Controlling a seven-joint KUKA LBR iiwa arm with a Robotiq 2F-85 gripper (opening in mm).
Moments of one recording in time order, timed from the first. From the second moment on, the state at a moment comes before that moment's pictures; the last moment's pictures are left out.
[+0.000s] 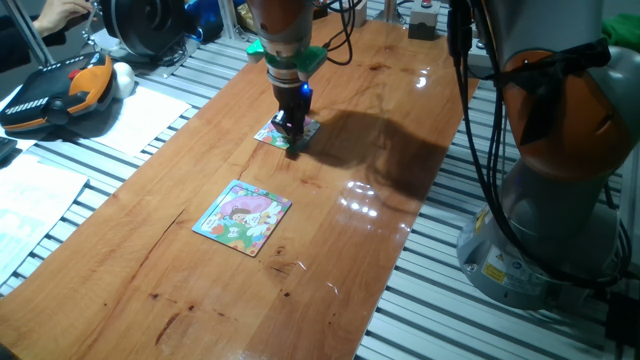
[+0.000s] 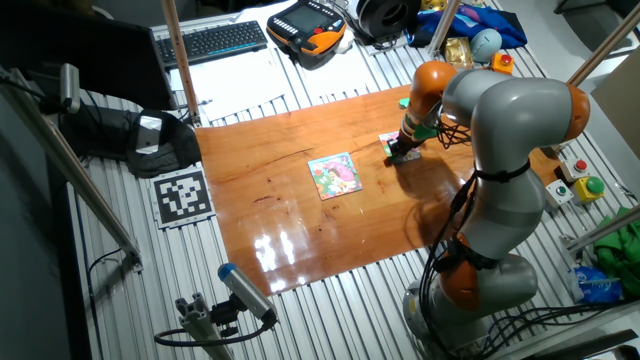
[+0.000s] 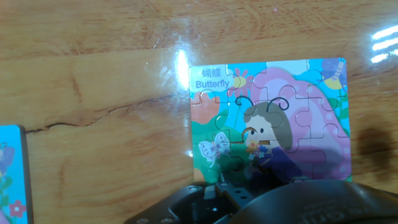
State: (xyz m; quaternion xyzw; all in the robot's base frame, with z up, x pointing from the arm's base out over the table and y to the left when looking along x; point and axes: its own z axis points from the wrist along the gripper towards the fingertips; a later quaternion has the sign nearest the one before) arm 0.520 -0.106 0.028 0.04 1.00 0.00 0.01
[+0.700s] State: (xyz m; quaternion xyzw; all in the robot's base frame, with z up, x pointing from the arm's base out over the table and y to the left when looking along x) arm 0.519 -0.105 0.027 0.04 1.00 0.00 0.01
